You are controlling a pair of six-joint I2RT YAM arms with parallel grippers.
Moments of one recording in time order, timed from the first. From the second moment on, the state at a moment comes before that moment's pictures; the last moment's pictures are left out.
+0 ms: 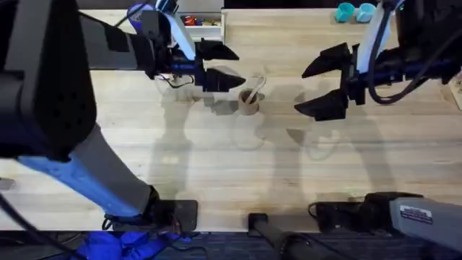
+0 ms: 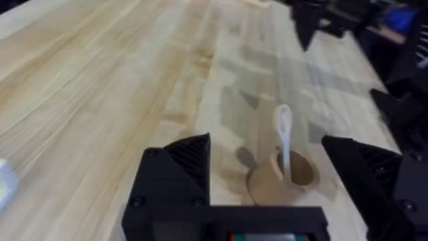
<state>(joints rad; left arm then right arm) -0.03 1.88 1.00 -0.09 1.35 0.63 0.01 1.38 1.03 -0.93 -0.83 -1.00</state>
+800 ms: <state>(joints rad) -0.01 1.32 1.03 -0.57 0.47 0.22 0.01 1.26 1.03 -0.89 -0.49 -0.54</state>
